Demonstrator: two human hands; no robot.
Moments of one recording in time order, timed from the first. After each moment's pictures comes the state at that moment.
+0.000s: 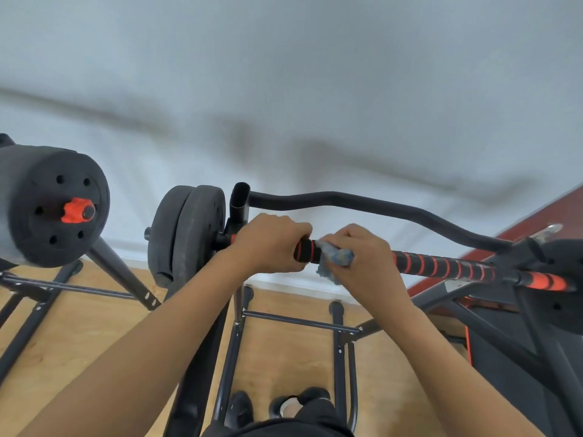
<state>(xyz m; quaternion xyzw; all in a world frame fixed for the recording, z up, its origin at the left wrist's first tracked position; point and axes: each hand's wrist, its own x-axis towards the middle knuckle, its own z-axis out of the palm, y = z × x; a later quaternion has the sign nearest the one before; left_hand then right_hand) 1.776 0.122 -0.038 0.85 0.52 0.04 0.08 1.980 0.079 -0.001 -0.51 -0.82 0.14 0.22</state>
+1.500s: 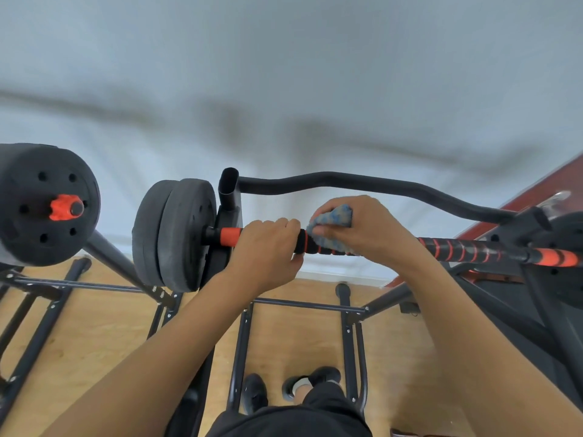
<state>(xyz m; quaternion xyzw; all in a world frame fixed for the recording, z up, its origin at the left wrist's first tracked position) 1.797 0.073 -0.055 0.81 0.58 0.09 -0.01 1.989 0.105 0.025 -0.52 -0.77 0.34 0.18</state>
